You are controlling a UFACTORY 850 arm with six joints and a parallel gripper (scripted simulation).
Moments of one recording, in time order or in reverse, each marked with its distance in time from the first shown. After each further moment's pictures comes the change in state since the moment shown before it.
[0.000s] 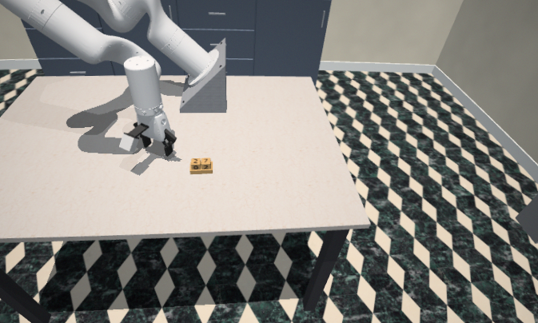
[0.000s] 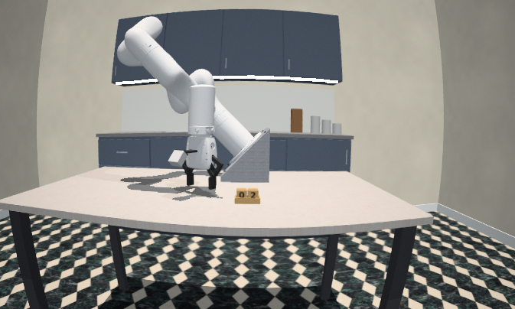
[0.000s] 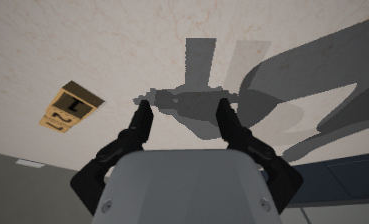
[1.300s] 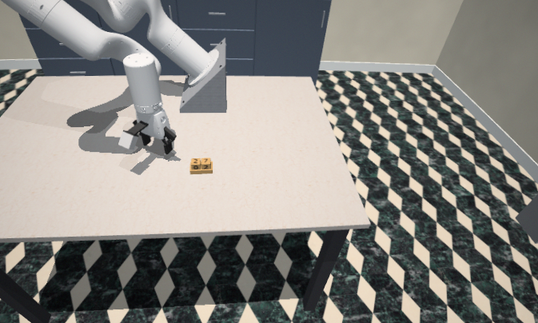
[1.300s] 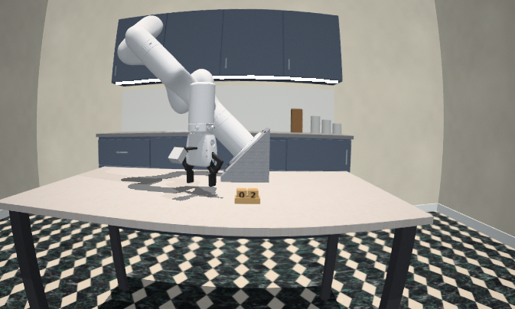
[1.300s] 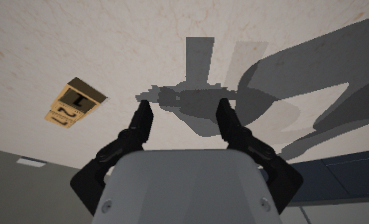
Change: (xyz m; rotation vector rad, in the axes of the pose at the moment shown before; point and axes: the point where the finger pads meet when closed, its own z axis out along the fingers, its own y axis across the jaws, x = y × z) arm 0.000 0.000 -0.009 0.000 0.000 0.000
